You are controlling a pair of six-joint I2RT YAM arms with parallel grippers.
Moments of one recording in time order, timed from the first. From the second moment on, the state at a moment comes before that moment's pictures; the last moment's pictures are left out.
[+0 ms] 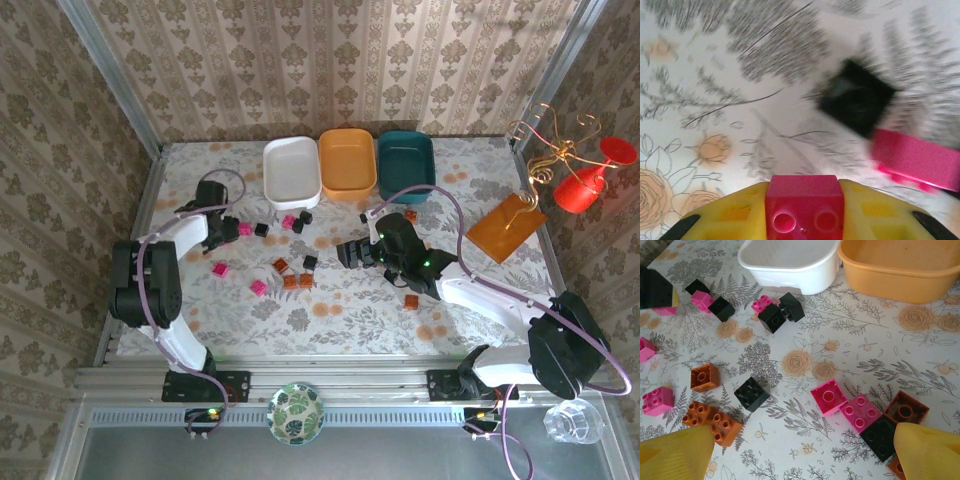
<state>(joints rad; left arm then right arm) -0.15 1.69 1.06 -0.45 -0.10 -0.36 0.65 1.31 0.78 -0.07 0.07 0.29</state>
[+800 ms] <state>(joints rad) -0.34 2.39 2.10 -0.46 -0.12 -0.24 0.65 1.31 0.75 -0.05 0.10 0.29</state>
